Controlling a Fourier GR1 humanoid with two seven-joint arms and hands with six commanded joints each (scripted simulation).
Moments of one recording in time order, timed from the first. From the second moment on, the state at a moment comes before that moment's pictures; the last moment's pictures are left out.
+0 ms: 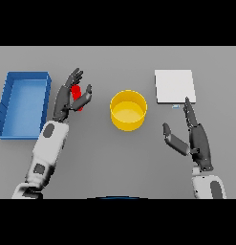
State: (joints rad) left arm -0.61 0.01 0.11 -0.72 -0.21 0.20 -0.34; right arm 0.11 -0.07 0.10 -1.71 0.21 -0.03 -0.13
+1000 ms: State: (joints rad) left arm -0.69 0.13 -0.08 -0.85 -0.39 0.17 -0.24; right arm 0.09 -0.08 0.11 -1.68 0.28 -0.06 -0.14
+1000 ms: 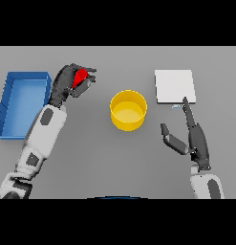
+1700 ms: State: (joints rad) left arm -0.86 0.24 -0.50 -0.94 -0.79 -0.05 0.01; right arm 0.11 -0.07 0.12 -1.70 0.27 -0.05 -0.15
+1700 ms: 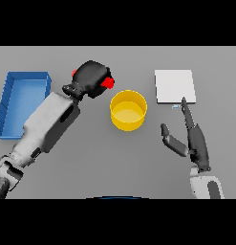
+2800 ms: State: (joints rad) left arm -1.20 0.16 -0.95 -0.65 -1.25 -0.24 -0.03; right arm 0.08 -0.06 0.12 -1.67 0.24 -0.03 -0.15
